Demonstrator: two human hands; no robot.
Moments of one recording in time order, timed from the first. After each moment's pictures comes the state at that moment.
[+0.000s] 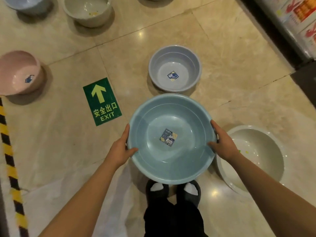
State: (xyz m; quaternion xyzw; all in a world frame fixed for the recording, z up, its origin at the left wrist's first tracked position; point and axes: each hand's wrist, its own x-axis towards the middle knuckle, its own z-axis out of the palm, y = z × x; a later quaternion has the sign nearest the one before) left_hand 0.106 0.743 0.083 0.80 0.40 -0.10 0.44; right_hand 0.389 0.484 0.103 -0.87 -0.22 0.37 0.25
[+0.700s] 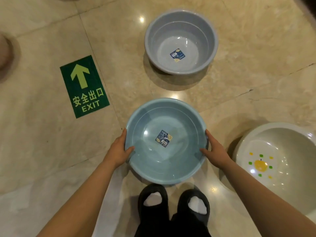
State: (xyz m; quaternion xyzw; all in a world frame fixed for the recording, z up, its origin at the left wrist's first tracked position) left_hand 0.117 0.746 -0.106 0.77 0.43 -0.13 0.46; right_hand 0.374 0.490 -0.093 -0.85 -0.19 0.44 0.23
